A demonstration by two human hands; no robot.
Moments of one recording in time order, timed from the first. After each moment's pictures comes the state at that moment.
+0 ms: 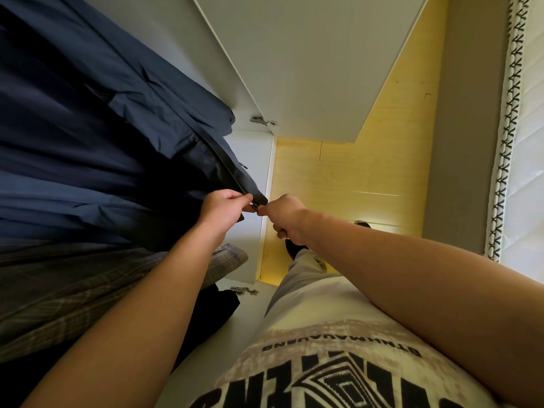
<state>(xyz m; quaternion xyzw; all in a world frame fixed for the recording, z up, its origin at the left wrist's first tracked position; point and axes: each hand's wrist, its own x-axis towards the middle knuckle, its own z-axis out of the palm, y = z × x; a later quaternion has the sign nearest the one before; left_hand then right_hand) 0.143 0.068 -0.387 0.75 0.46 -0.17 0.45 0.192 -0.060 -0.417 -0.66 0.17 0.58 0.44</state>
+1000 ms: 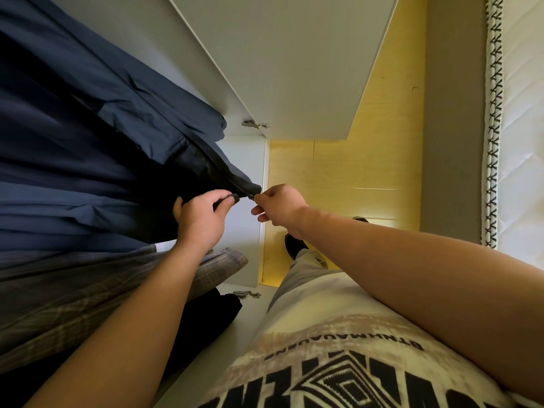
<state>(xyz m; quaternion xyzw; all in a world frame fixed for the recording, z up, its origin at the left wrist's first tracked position) 0.118 0.078 -0.365 0.93 0.28 -0.12 0.21 0.191 -0.074 -0.399 -0.68 0.11 0.50 0.52</state>
